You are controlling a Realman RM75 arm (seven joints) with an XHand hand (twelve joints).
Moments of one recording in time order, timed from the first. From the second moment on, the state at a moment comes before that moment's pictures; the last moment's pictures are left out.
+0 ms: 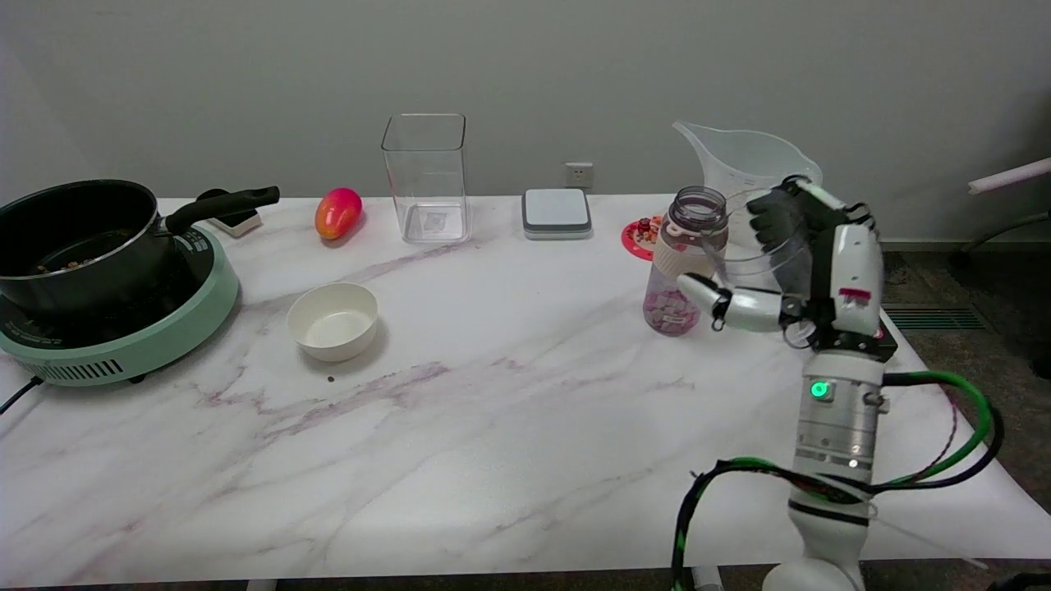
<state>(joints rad) -0.24 -1.16 -1.99 1.55 1.06 1.41 0.04</state>
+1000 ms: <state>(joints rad) -0.15 -1.34 -2.15 1.28 1.02 1.17 0.61</state>
